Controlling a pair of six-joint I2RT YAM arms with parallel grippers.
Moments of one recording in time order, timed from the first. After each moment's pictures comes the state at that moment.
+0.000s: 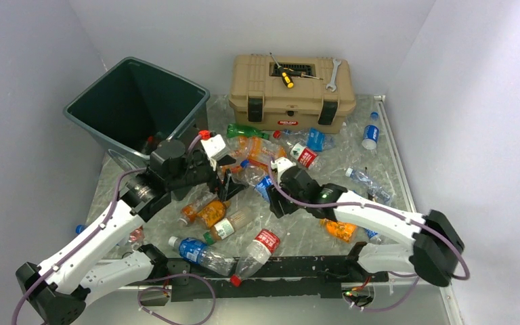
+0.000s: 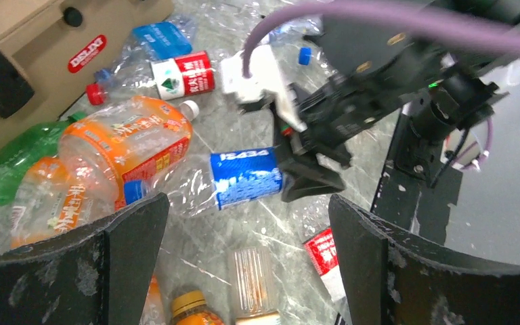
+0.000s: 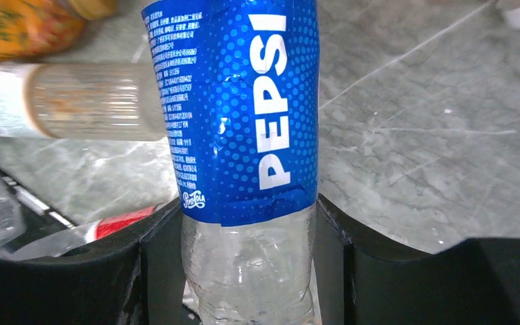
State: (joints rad) left arm -0.68 0.92 0.95 -0.28 0.48 0.02; right arm 0.89 1.25 0.71 -0.32 0.08 0.30
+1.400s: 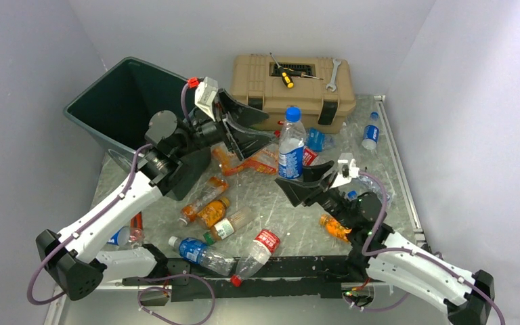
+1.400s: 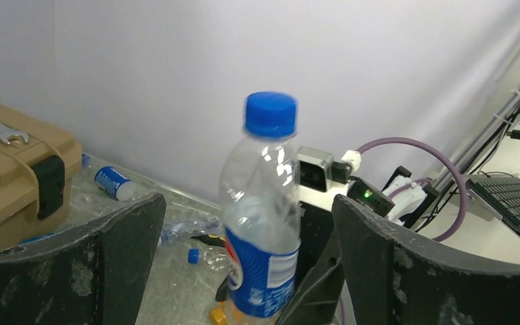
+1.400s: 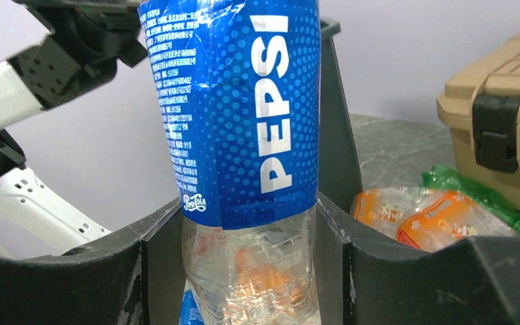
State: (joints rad) left arm -0.69 1.17 1.20 0.36 0.58 -0.58; right arm 0.89 0.55 0.39 0.55 0.00 0.40
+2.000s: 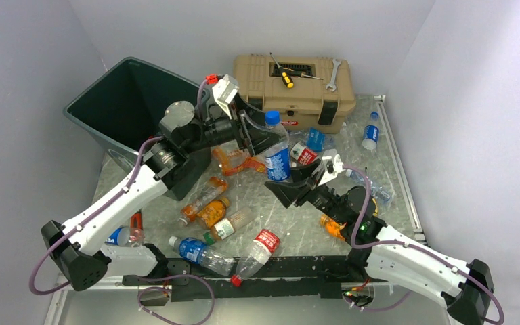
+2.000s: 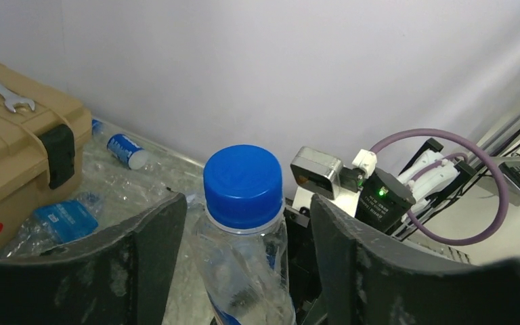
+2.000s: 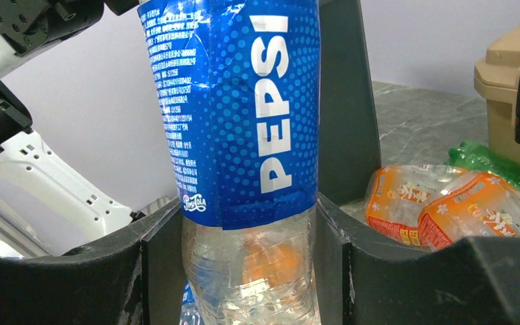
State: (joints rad) left arm -0.75 1.24 1.32 0.15 0.53 -0.46; right arm 0.91 0.67 0.43 0.54 -0.07 0.41
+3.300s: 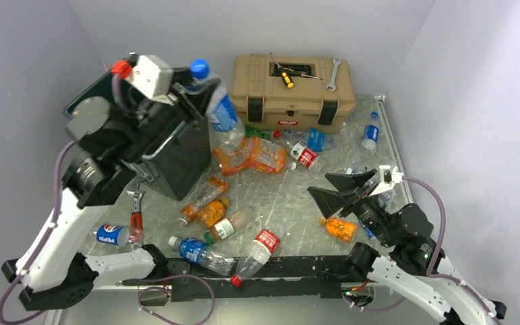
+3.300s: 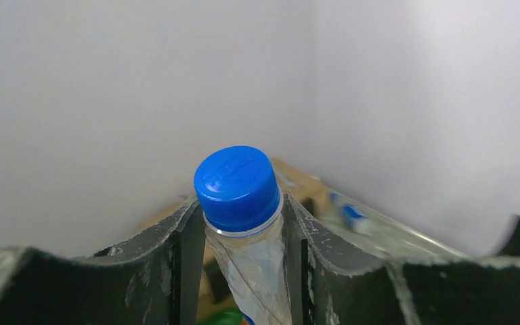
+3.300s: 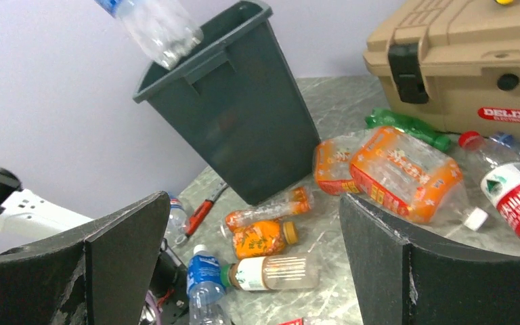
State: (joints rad) left arm -0.76 1.13 1.71 -0.28 0.05 0.05; right arm 0.91 0.25 0.68 -0.24 0.18 0.48
